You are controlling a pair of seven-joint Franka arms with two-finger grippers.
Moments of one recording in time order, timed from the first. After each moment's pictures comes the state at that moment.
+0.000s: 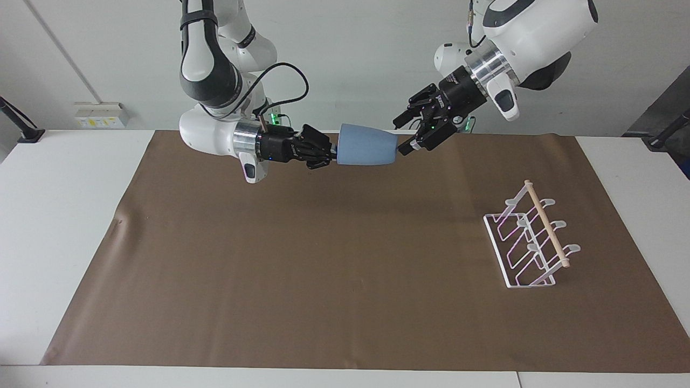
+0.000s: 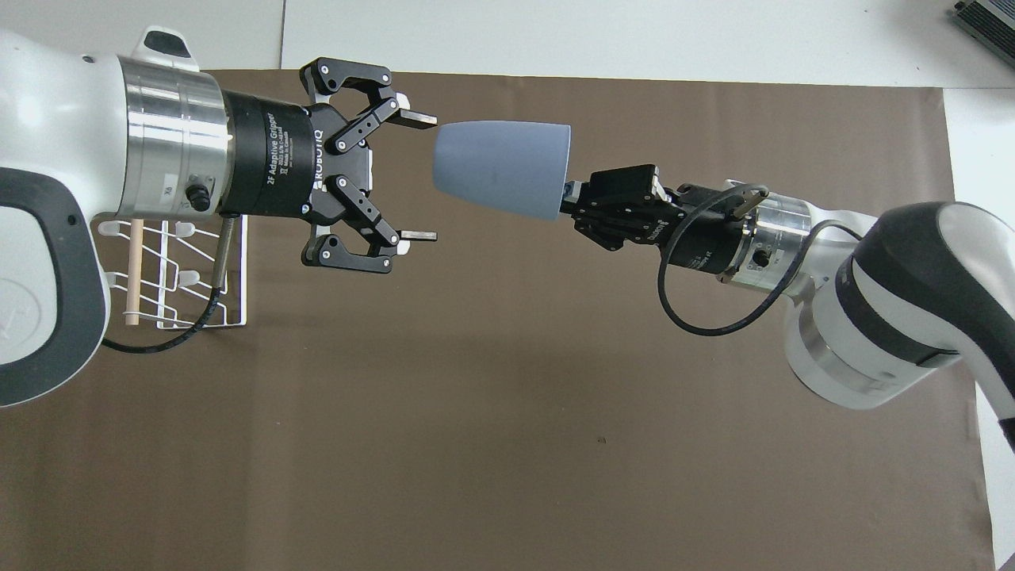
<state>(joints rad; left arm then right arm) -0.22 0.09 -0.17 -1.49 -0.76 1.96 -1.65 0.14 0.07 0.08 -1.96 1.80 1.97 -0.35</state>
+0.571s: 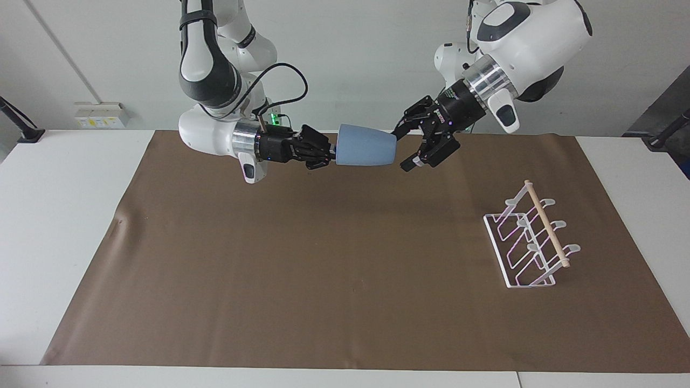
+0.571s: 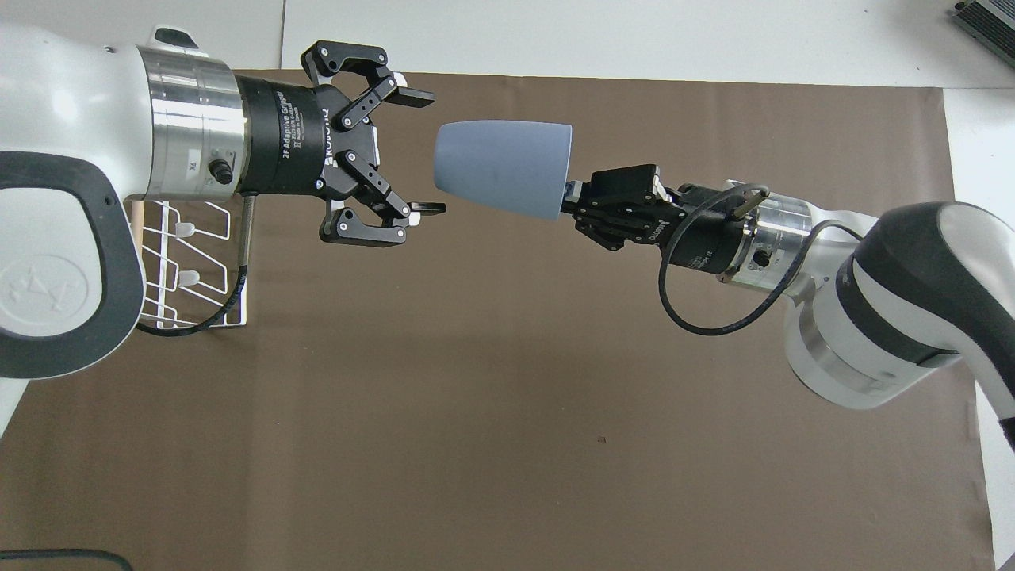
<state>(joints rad) -0.23 0.14 -0.17 -1.49 -0.76 2.04 -1.73 0.14 0.07 0.08 -1.96 1.80 1.97 -0.35</state>
